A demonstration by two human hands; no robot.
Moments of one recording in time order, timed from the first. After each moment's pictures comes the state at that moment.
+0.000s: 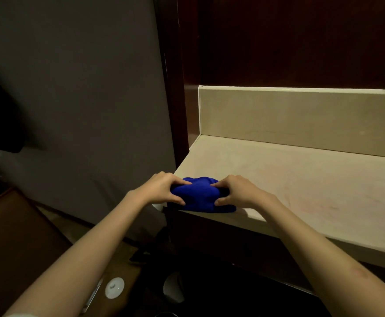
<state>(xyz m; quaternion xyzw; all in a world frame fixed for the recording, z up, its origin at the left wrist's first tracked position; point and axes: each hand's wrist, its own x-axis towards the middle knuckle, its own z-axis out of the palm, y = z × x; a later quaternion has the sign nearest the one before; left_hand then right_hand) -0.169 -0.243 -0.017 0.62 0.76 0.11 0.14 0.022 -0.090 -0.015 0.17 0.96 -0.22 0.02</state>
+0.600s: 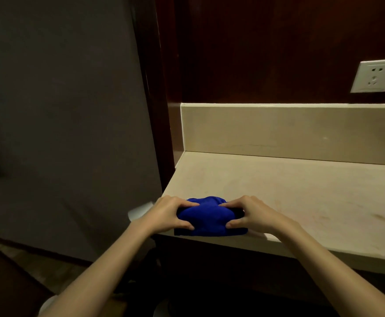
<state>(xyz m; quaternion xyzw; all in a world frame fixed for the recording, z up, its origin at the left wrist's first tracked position) -0.153 -0.220 -0.024 0.66 0.72 0.15 0.15 0.058 -0.075 -0.023 0.24 0.93 -0.29 -0.03</state>
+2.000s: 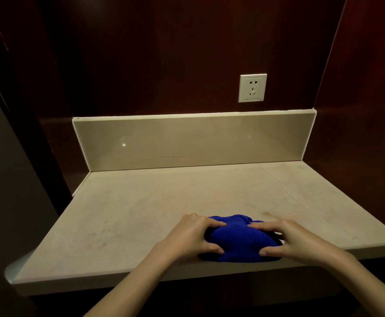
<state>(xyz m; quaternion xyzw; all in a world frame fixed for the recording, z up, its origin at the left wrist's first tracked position) 0.068 -0.061 -0.032 0.79 0.58 0.16 0.12 0.320 0.006 -0.027 0.39 0.88 -0.28 -0.06</state>
